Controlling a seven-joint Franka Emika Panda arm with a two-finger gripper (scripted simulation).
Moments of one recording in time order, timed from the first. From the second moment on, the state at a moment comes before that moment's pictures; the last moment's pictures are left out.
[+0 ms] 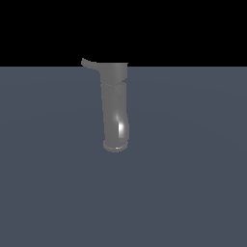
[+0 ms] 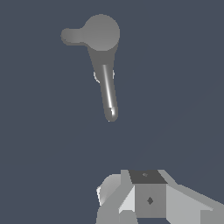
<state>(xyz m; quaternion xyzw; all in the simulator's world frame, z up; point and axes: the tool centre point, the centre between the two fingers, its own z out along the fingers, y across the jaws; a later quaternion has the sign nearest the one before) -0.232 0.004 0.482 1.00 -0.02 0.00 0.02</state>
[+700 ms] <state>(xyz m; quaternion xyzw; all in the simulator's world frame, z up) -0.173 0.018 0.465 0.99 -0.15 -0.01 -0.01</state>
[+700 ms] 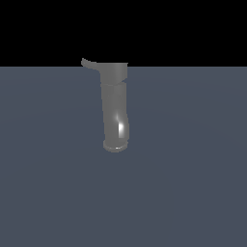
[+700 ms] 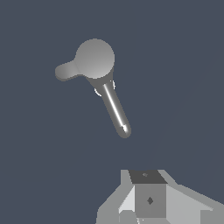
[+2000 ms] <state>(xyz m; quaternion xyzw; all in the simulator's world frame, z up) -0.045 0.062 0.388 0.89 -0.45 -0.03 -0.02</state>
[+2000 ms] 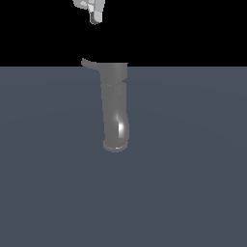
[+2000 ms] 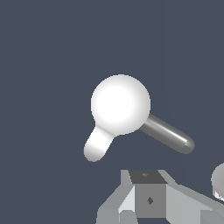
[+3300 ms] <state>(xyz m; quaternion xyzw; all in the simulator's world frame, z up) 0.035 0.103 0.301 0.75 -0.66 0.00 0.00</state>
